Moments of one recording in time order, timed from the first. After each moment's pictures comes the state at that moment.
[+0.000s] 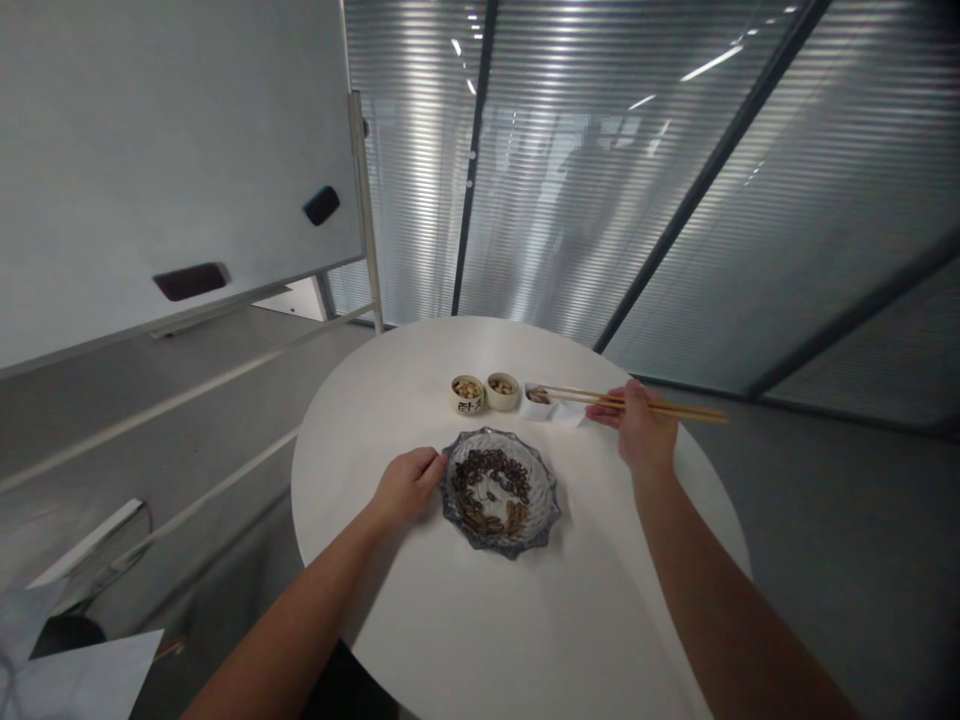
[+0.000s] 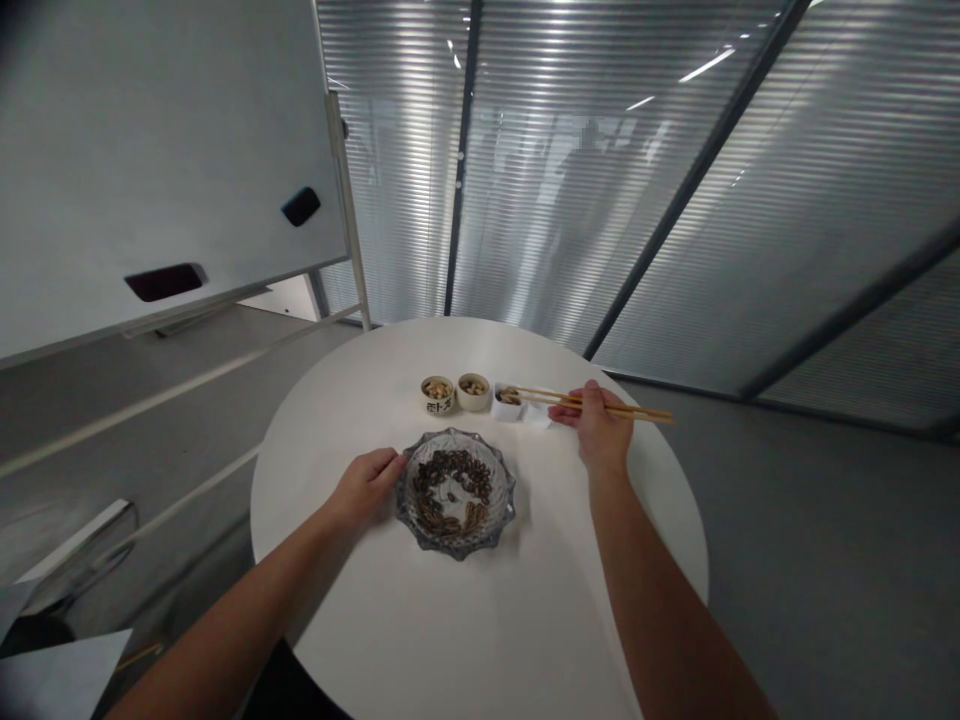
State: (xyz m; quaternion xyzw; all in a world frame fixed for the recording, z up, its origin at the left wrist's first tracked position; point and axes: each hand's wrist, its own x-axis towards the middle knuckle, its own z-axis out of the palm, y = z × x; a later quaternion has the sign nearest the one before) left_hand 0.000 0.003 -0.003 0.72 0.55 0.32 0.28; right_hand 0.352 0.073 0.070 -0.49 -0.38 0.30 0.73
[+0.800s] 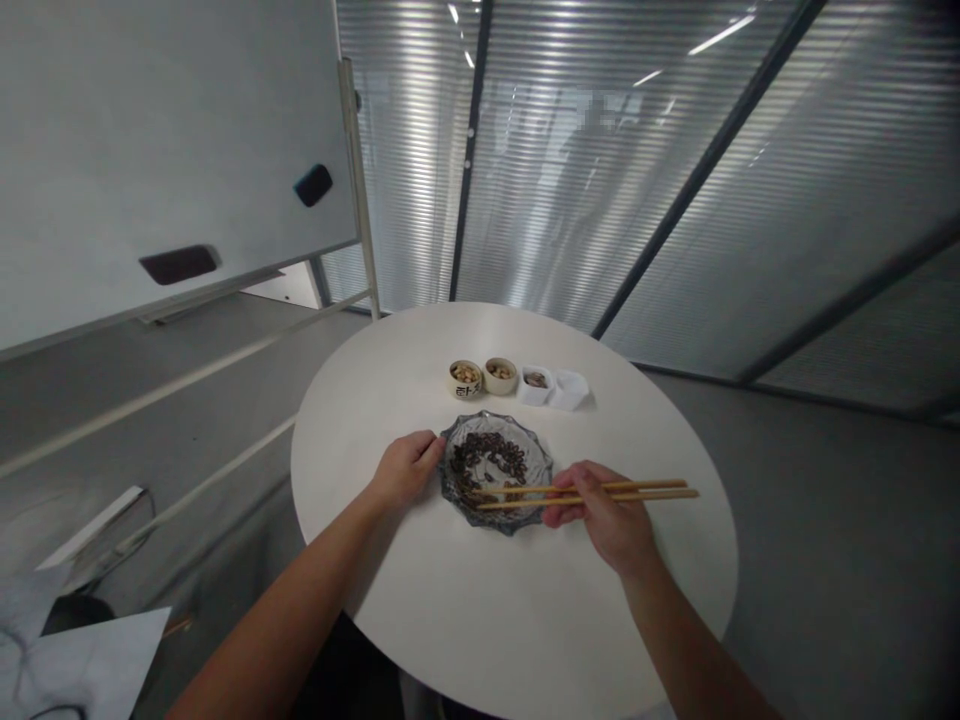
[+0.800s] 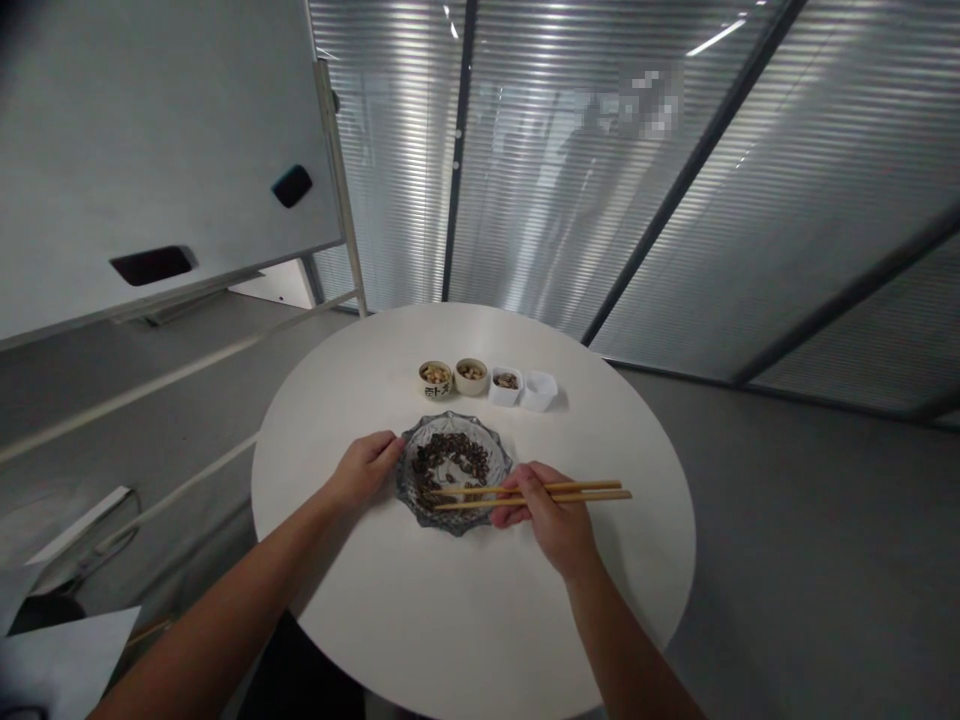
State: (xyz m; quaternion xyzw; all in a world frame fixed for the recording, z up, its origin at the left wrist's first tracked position) left_hand -0.001 0.001 0.002 0.72 0.54 0.31 0.30; right_hand 0.285 -0.072 0.047 -0.50 -0.47 0.51 0.53
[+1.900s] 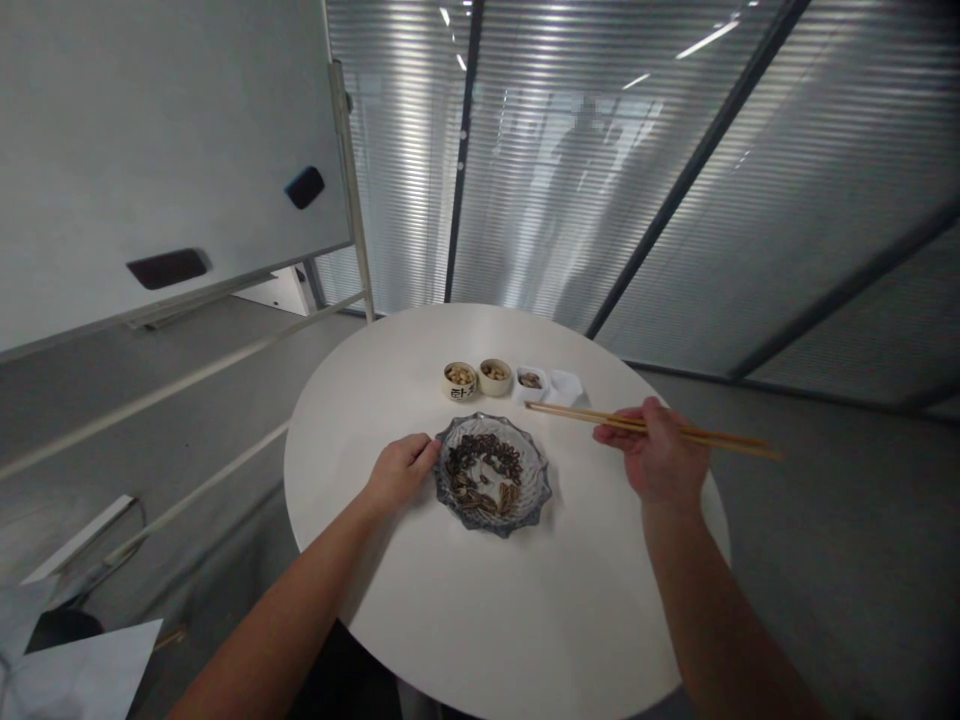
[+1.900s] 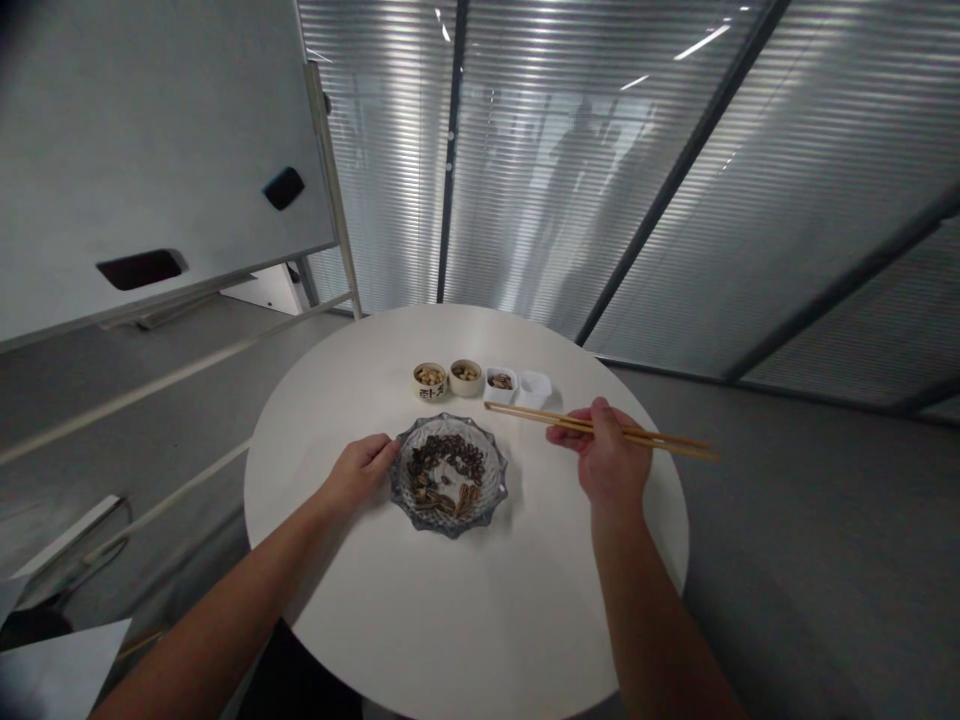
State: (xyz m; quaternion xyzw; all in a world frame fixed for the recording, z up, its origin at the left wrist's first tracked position) left_hand -0.001 0.002 0.000 0.72 0.54 0.32 0.28; right_hand 0.336 -0.003 0.082 -0.45 -0.35 0.32 0.76
